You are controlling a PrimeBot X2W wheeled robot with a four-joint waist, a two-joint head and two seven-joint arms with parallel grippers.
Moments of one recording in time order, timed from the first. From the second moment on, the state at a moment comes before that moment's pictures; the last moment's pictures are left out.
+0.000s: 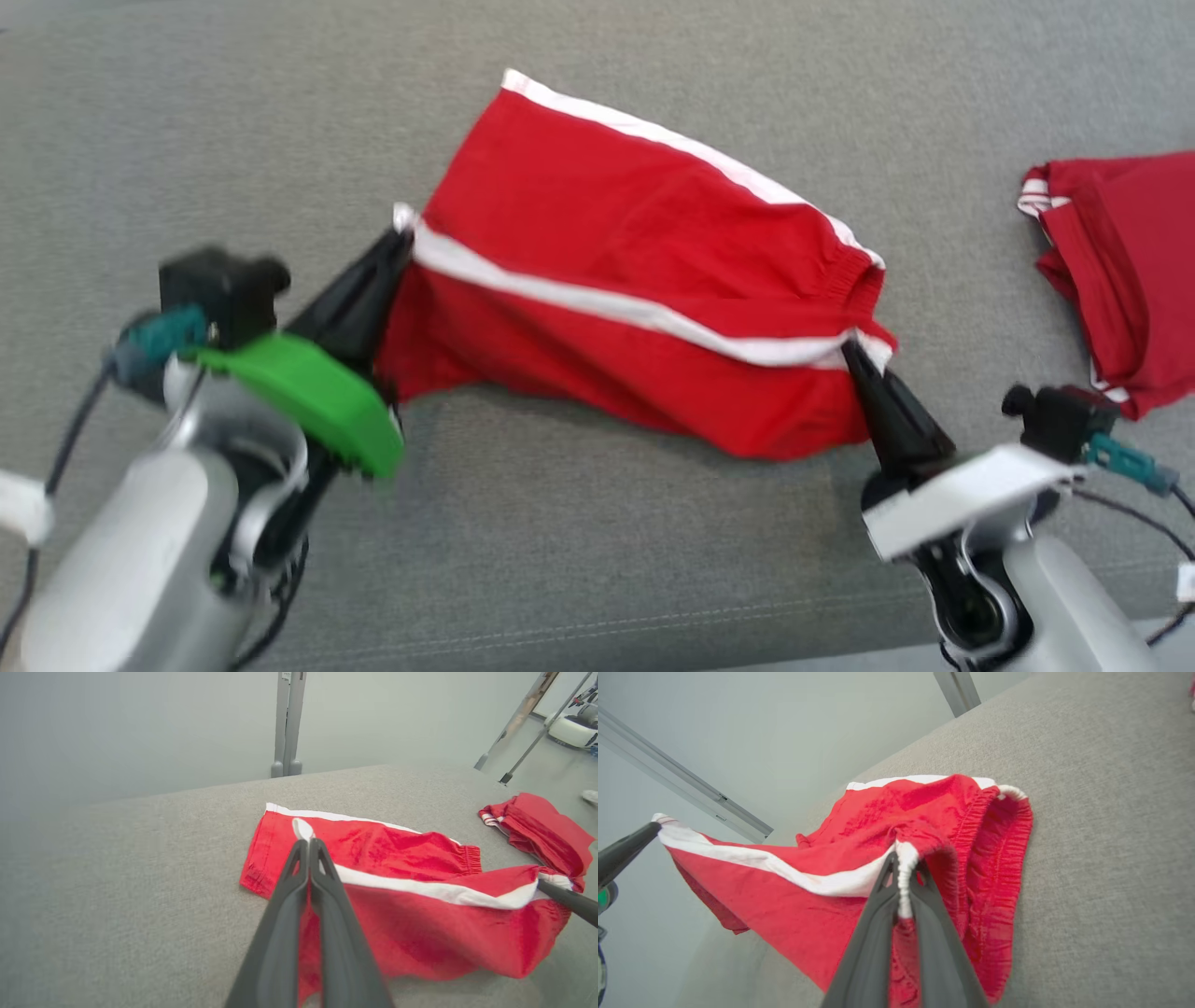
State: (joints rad) left arm -0.40 0.46 -0.48 -0.14 -0.68 0.06 0.21; right arm -0.13 -0.21 0.26 0.06 0.75 0.13 -0.09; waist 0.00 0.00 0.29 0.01
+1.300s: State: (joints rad) left arm -1.15 0.38 -0.60 0.78 -0.76 -0.13 0.13; right arm -0.66 -0.12 0.45 0.42 0.87 0.13 -0.26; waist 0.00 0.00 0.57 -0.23
